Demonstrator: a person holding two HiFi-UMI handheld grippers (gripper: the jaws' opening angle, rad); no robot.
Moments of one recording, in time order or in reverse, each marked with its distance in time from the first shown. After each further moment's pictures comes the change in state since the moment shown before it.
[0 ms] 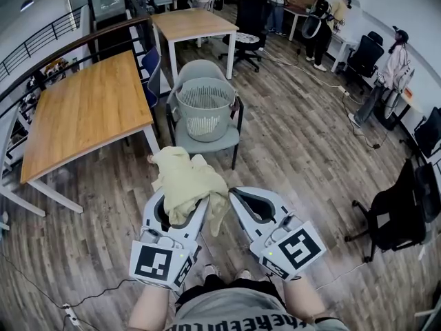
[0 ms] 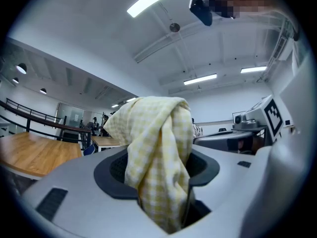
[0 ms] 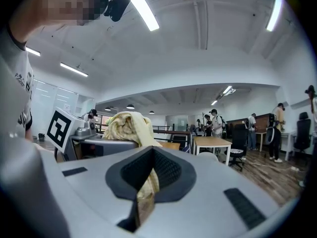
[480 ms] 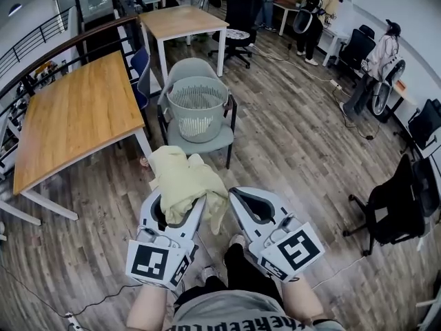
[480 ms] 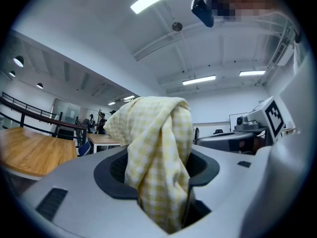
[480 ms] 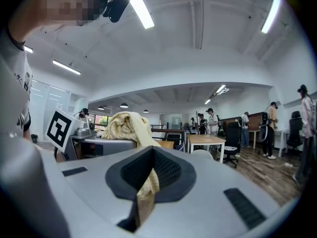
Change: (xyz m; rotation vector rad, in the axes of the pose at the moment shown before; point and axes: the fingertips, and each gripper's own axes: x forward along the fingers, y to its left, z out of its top) left arm 0.026 0.024 -0.009 -0.026 0.011 -0.046; right arm 0.021 -0.020 -0.009 0.021 0.017 -0.076
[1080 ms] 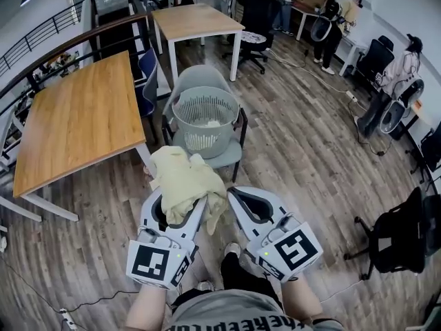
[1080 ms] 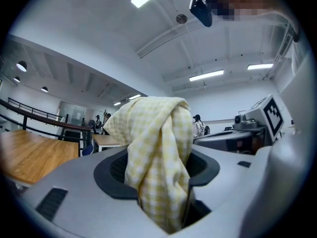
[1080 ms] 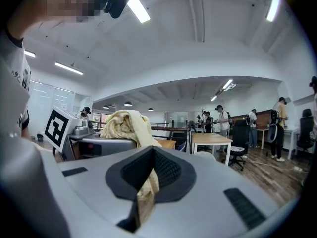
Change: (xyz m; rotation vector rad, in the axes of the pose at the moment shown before) left arm 0.103 0.048 -0.002 0.013 0.010 0.078; right arm 0.083 -0.089 -0.001 -0.004 0.023 0.084
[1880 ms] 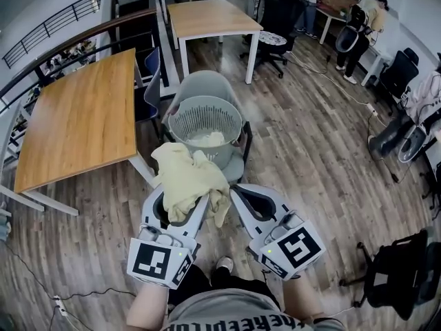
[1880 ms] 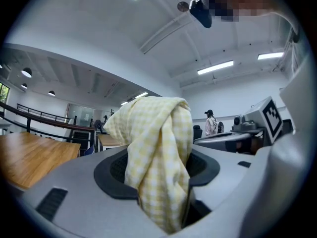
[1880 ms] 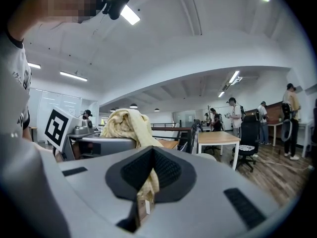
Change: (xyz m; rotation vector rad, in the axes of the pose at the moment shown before) left arm 0.137 0.000 -0.003 0.021 0.016 0.106; right arm 0.043 -0.139 -0.006 0.027 -0.012 0.117
